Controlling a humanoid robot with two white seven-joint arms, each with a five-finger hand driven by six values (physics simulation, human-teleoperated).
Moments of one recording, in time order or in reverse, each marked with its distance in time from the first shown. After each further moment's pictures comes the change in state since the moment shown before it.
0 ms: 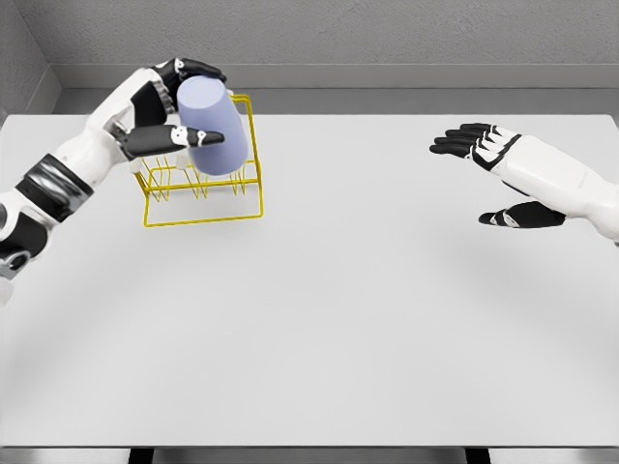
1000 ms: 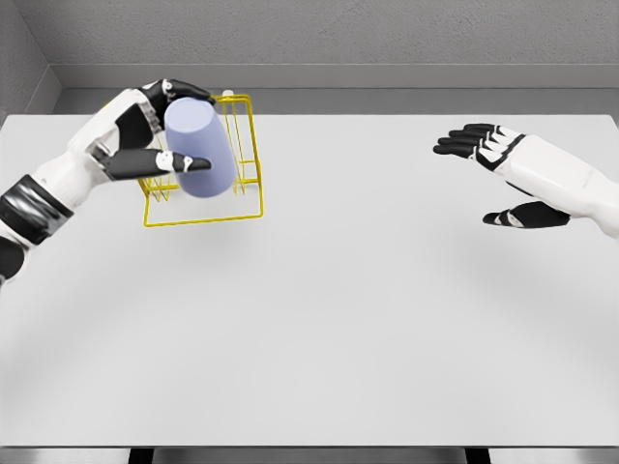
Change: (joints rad) left arm 0.072 0.101 0.007 -0.090 -0.002 -0.046 0.000; right arm 0.002 -0.015 0.000 -0.001 -0.002 0.000 -0.001
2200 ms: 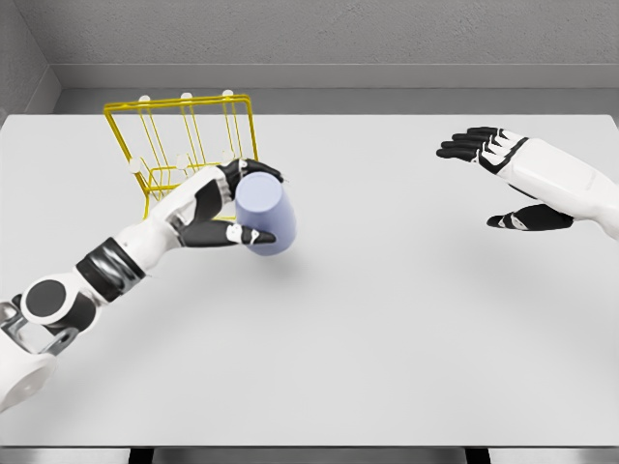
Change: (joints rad) left arm 0.156 -0.155 -0.004 -0.058 -0.130 0.079 -0.003; right arm 0.009 -0.020 0.000 0.001 -0.001 0.000 -0.001
